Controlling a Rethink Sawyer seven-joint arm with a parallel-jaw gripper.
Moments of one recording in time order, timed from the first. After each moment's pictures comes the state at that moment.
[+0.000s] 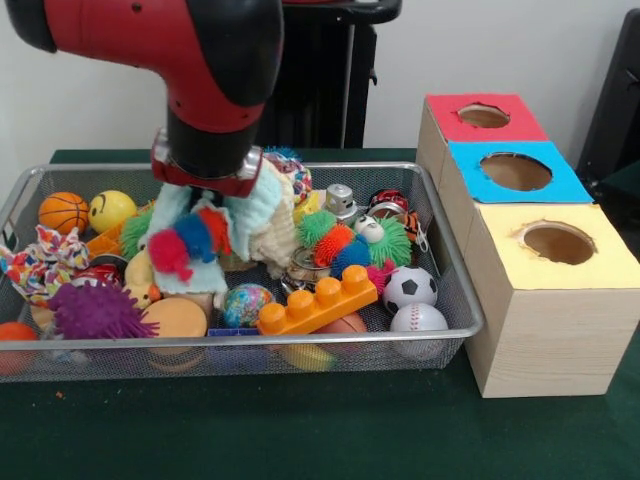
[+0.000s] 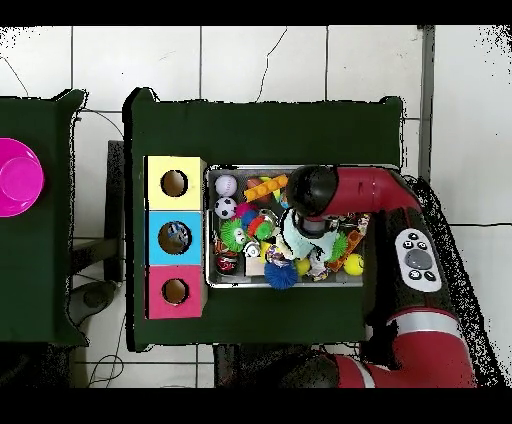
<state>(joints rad) -0.44 -0.46 0.14 1.30 -0.46 1.11 1.75</state>
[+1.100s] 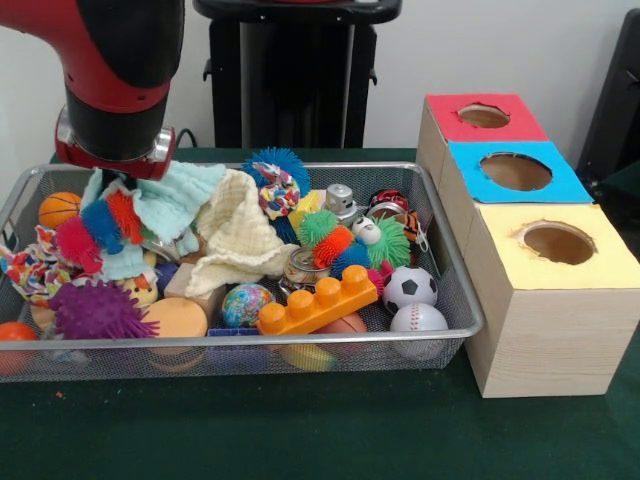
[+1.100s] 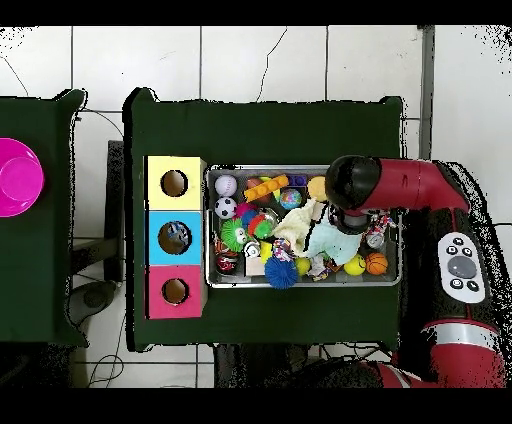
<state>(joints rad) -0.51 -0.46 0.14 1.19 -0.54 1.20 1.62</state>
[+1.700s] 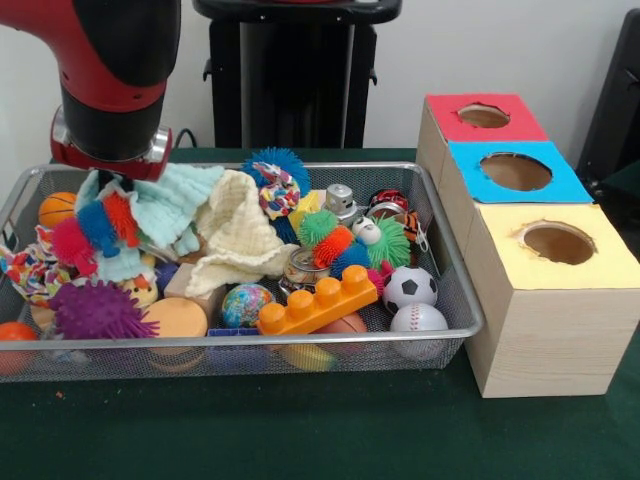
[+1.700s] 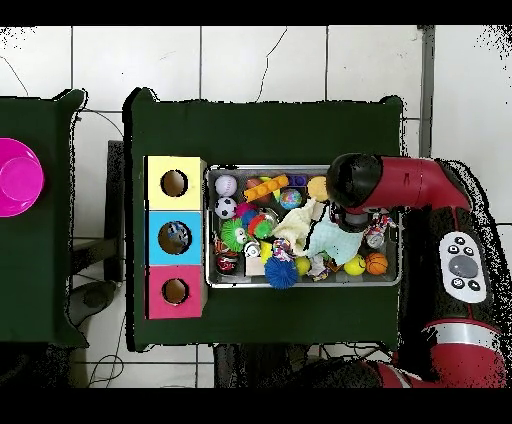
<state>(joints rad) -0.51 -0.46 0.14 1.18 -0.53 1.20 1.62</state>
